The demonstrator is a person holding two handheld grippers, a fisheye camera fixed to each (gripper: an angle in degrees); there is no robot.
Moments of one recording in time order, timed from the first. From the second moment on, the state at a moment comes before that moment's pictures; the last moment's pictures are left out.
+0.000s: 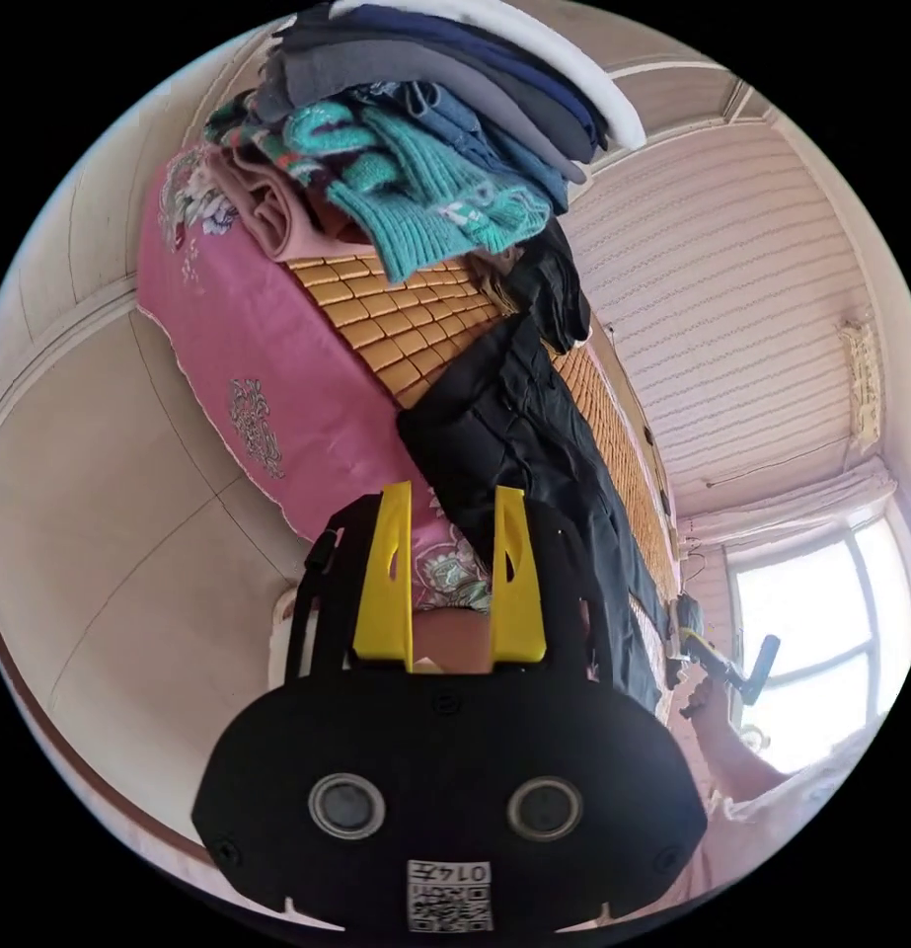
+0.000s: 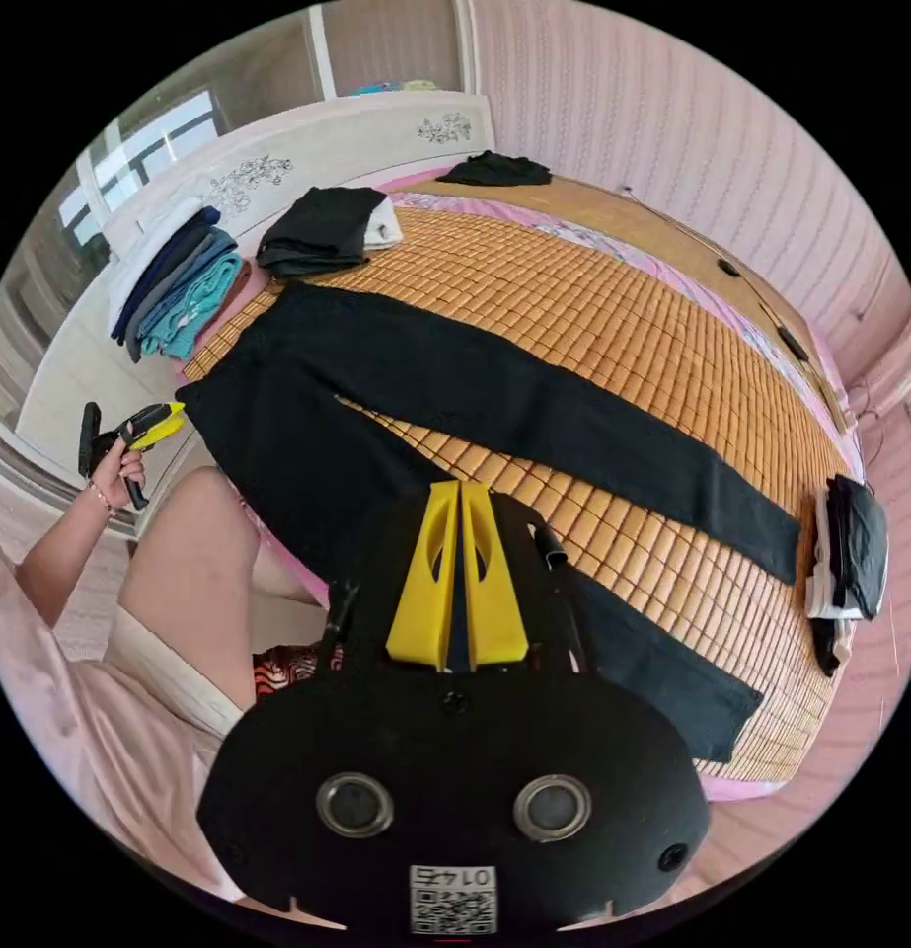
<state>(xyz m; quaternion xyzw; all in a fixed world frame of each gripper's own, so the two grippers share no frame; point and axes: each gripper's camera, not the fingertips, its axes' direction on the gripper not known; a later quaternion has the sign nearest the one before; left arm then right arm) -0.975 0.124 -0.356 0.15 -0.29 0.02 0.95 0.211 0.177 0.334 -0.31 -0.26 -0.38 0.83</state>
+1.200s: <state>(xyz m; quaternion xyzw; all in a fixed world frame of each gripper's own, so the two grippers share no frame) -0.773 0.014 -0.278 0.07 -0.34 0.15 0.93 0.731 0.289 0.531 -0.34 -0.17 -0.02 0.93</state>
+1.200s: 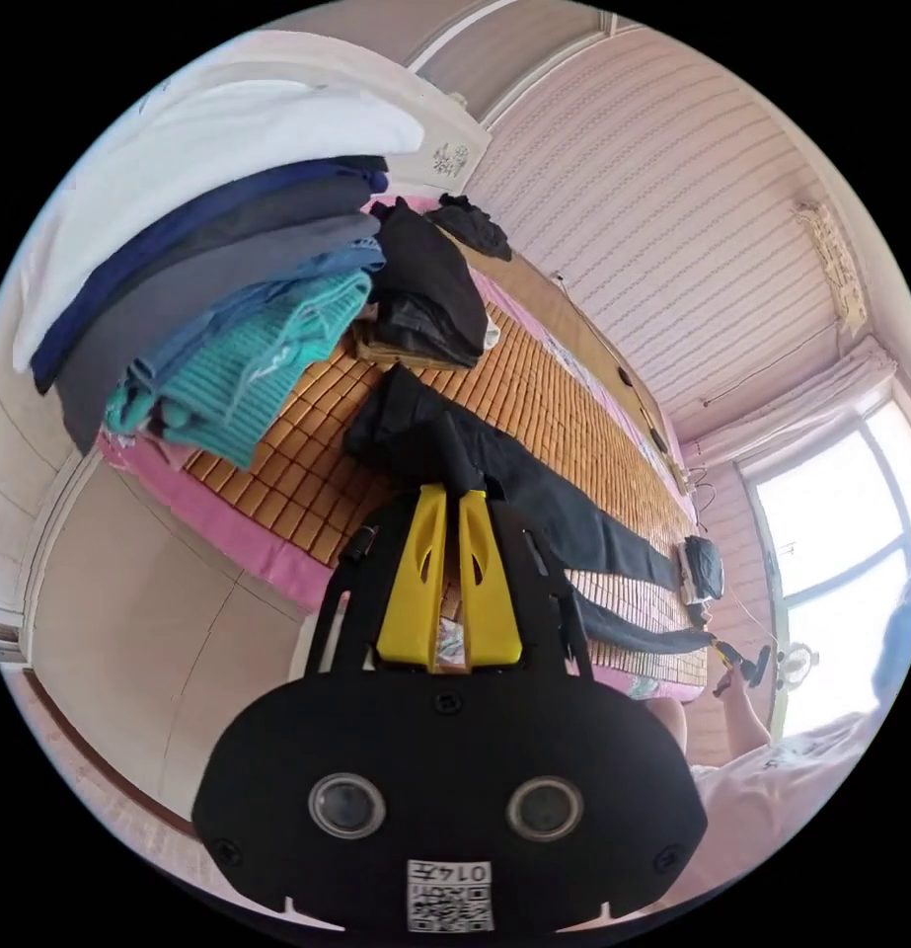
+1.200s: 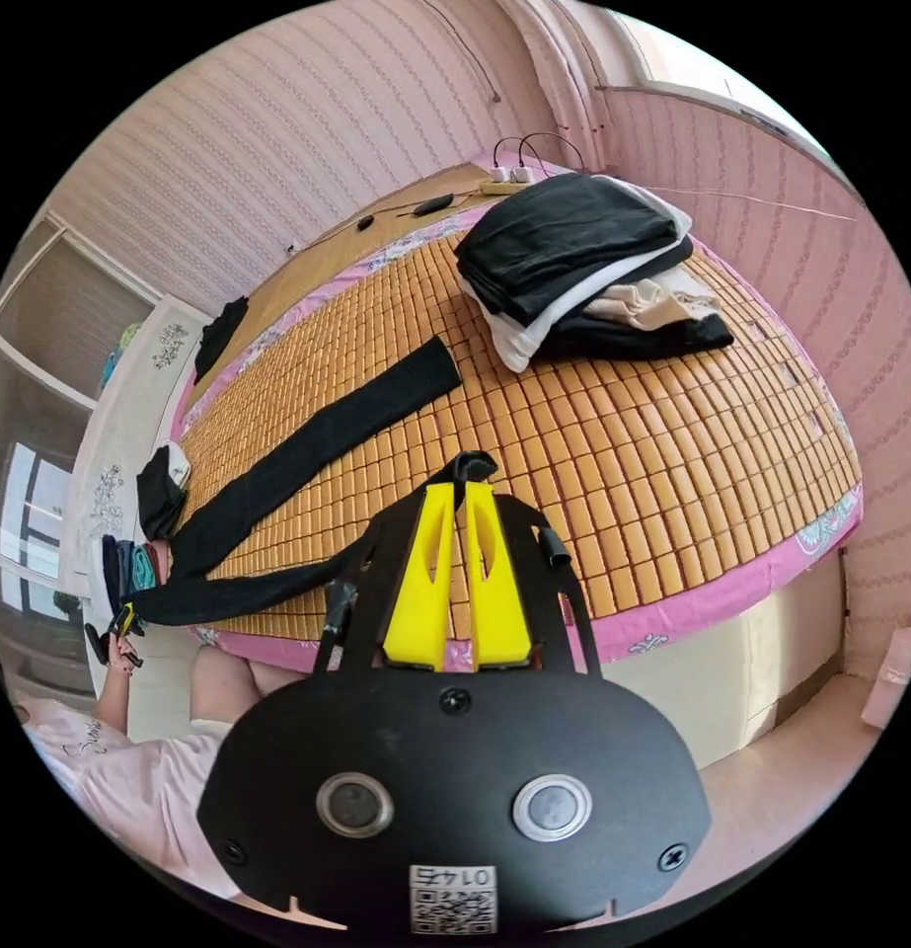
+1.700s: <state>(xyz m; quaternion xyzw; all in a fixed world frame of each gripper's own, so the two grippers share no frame) -0.734 -0.091 -0.114 0.06 -0.39 0.12 0.91 0.579 0.272 0.823 -0.43 -0.08 -0.04 0.90</state>
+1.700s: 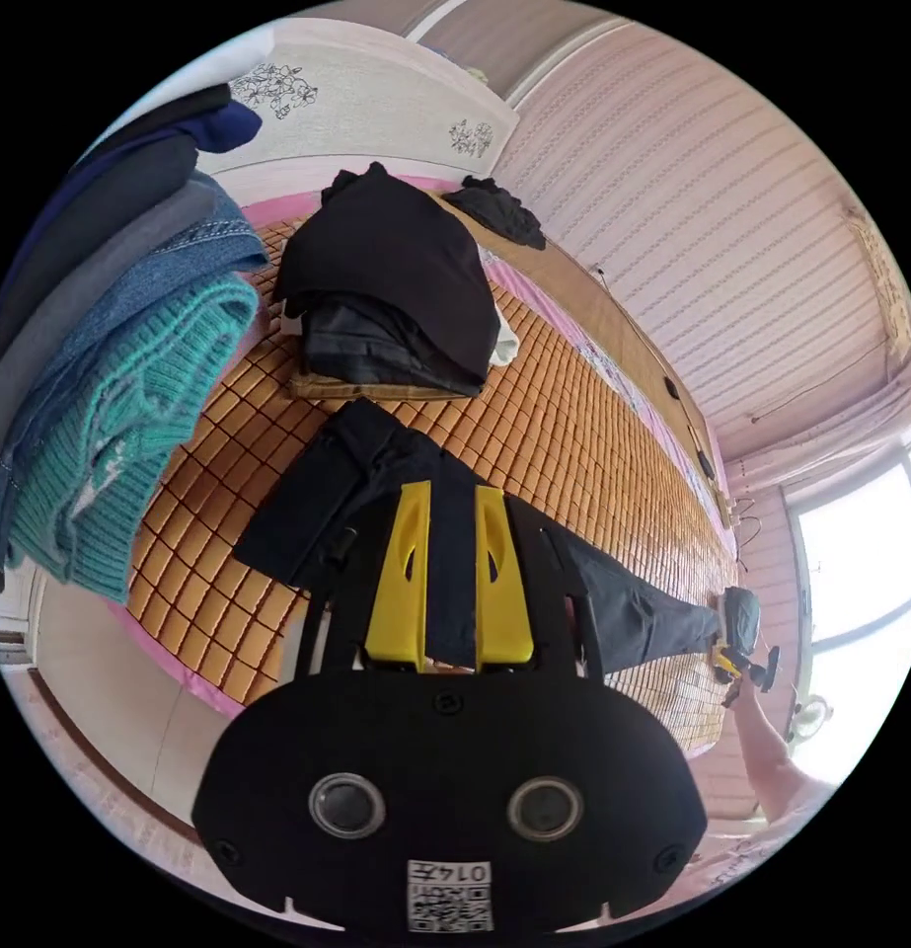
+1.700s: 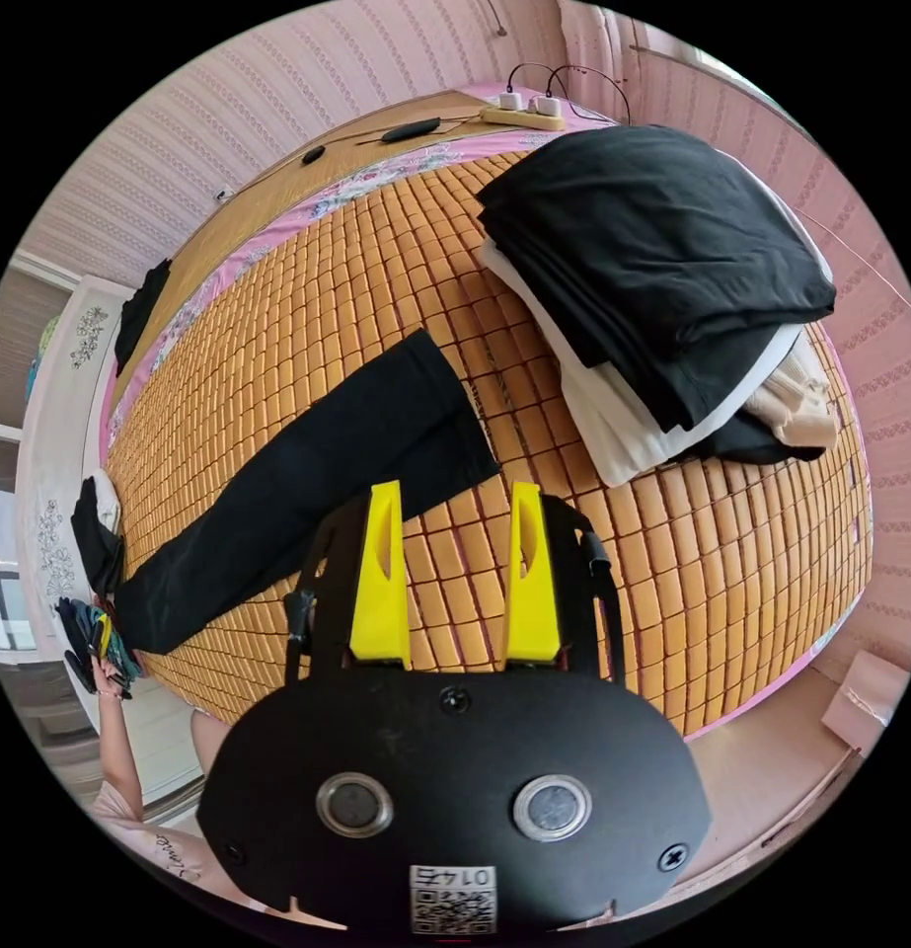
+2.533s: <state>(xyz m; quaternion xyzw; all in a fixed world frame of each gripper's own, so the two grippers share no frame) -0.670 -0.046 0.075 -0.16 -0.55 0.19 0.79 0.628 0.267 0.773 -0.42 -0.14 0.08 0.89</state>
